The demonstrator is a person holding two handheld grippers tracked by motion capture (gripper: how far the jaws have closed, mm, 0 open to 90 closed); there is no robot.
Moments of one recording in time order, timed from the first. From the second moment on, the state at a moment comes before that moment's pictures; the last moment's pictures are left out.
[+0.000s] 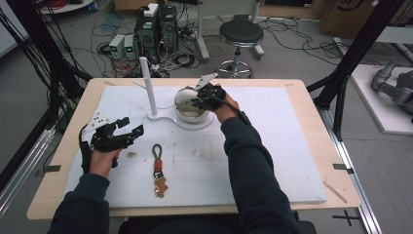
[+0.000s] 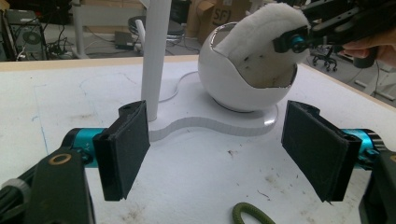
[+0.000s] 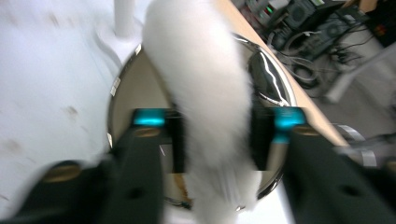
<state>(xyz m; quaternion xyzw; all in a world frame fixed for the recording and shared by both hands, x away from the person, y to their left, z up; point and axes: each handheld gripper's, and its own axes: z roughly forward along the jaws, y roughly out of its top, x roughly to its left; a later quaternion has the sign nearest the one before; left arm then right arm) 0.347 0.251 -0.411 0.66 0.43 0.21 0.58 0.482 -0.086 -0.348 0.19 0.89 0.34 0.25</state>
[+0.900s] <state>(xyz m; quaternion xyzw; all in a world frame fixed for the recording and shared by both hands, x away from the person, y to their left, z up) 0.342 0.242 -0.412 0.67 0.41 0.21 0.58 0.361 -0.302 -0.358 0.35 0.75 0.49 0.27</state>
